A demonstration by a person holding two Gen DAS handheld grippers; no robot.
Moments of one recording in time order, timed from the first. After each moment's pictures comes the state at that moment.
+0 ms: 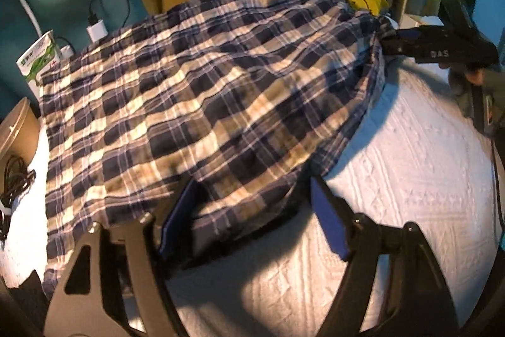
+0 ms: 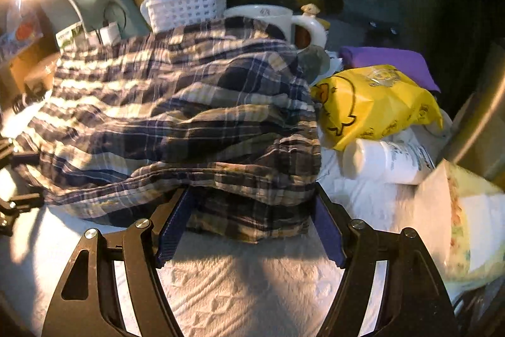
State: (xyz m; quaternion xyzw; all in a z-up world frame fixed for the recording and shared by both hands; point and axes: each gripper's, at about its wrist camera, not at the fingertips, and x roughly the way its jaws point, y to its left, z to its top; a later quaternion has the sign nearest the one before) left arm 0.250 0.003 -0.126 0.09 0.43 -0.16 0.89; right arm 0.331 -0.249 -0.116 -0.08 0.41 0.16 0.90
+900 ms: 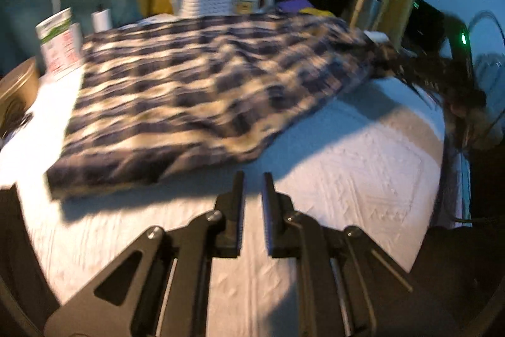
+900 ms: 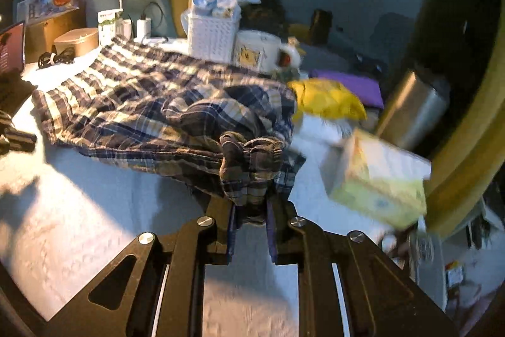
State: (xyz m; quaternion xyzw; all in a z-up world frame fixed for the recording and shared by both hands) left arm 0.146 0.012 -0.098 0.00 0.41 -0.20 0.89; right arm 0.202 -0.282 -0.070 -0.16 0.35 0.14 0.91
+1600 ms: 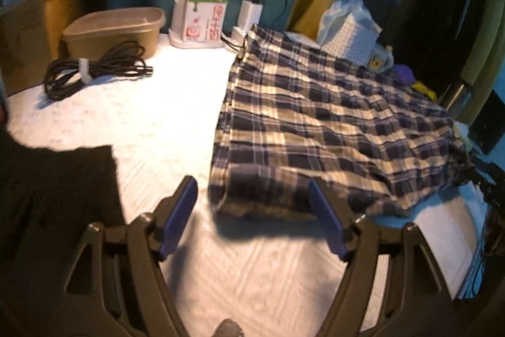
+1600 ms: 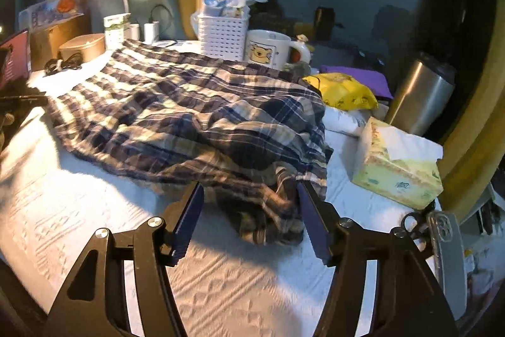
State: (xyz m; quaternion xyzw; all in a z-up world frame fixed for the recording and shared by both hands) left arm 0.182 0.153 -0.120 -0.12 0.39 -0.03 0.91; right arm 0.190 -0.263 -0.079 -0.13 0.35 0.14 0.92
